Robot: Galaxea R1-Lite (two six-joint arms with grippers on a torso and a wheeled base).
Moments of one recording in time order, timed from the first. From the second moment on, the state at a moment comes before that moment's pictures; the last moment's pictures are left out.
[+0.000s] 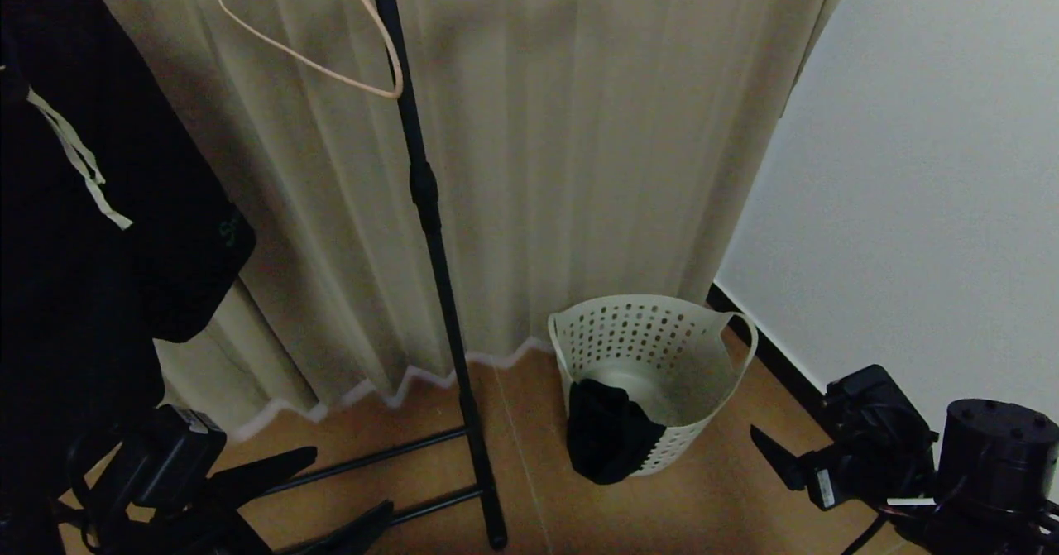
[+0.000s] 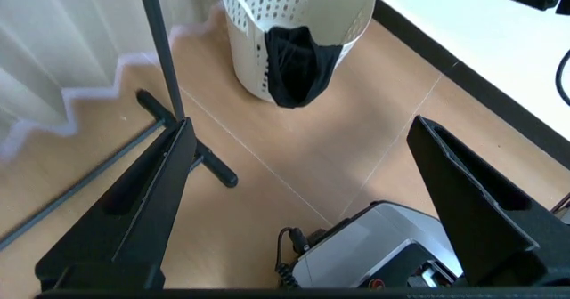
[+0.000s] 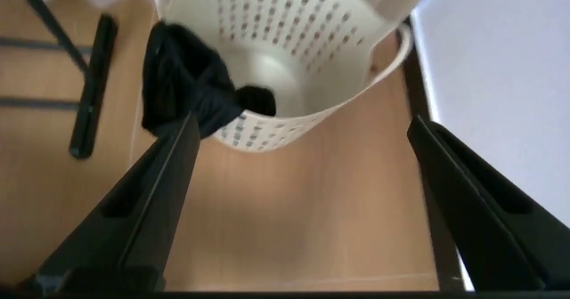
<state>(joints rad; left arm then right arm) -0.53 1.33 0.00 -1.00 -0.09 -0.08 0.26 1.92 0.00 -1.52 -0.11 -0.19</state>
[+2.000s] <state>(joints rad) -0.54 1.37 0.00 -1.01 -0.11 -0.08 0.32 2.34 -1.18 -0.60 -0.15 -0.05</state>
